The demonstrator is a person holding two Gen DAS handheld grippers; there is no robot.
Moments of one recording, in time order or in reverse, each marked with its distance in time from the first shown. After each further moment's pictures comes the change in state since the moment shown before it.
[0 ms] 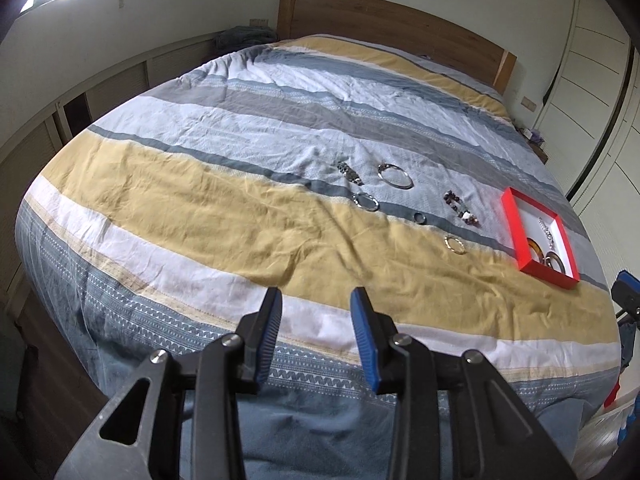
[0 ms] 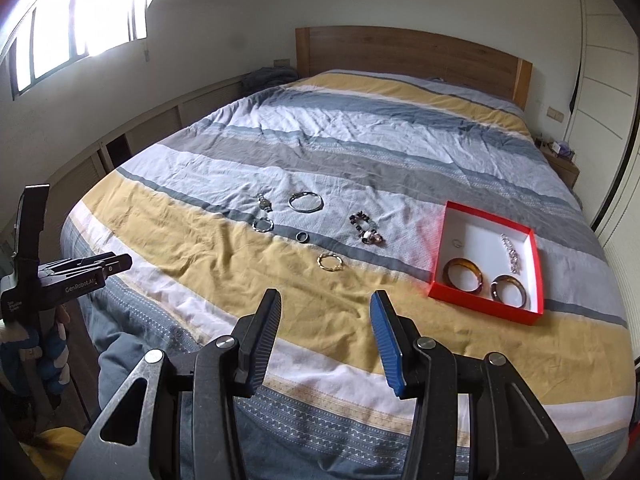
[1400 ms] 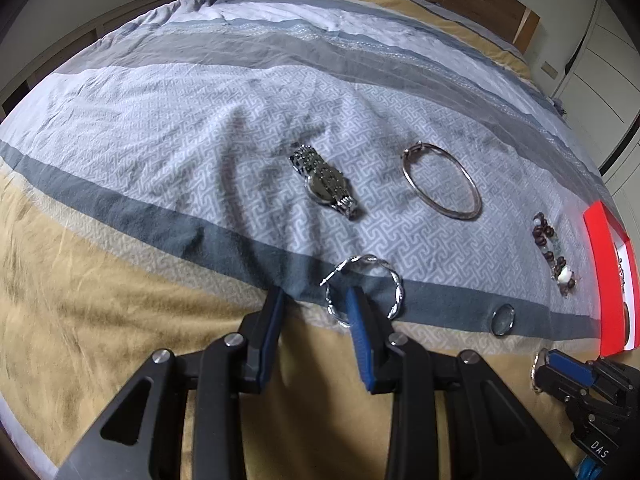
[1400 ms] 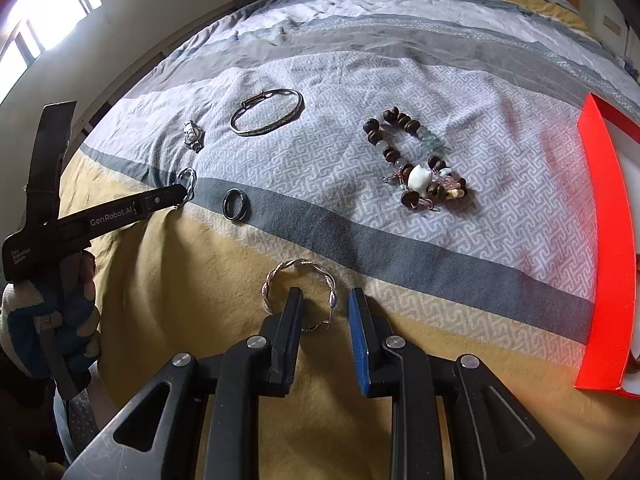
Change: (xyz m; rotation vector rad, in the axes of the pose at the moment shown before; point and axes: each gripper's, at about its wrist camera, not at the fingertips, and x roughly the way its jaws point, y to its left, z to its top) left arm 0.267 -0.052 0.094 0.027 0.166 -0.017; right arm 0.287 -0.047 0.020 0.097 0.315 0.192
